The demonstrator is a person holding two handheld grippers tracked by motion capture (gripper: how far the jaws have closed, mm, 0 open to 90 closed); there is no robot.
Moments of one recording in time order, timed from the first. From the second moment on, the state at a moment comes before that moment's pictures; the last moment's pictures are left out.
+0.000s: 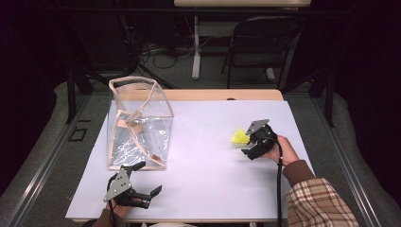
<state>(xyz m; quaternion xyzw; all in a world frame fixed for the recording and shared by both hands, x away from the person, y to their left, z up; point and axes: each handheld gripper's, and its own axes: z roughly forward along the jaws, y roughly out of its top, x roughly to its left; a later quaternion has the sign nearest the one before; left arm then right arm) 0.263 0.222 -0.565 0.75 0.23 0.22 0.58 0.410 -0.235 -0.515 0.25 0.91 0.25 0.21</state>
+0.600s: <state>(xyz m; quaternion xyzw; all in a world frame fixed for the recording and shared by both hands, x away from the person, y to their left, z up) 0.263 0.222 -0.565 0.75 0.23 0.22 0.58 0.429 -0.234 -0.521 0.26 0.93 0.20 0.20</state>
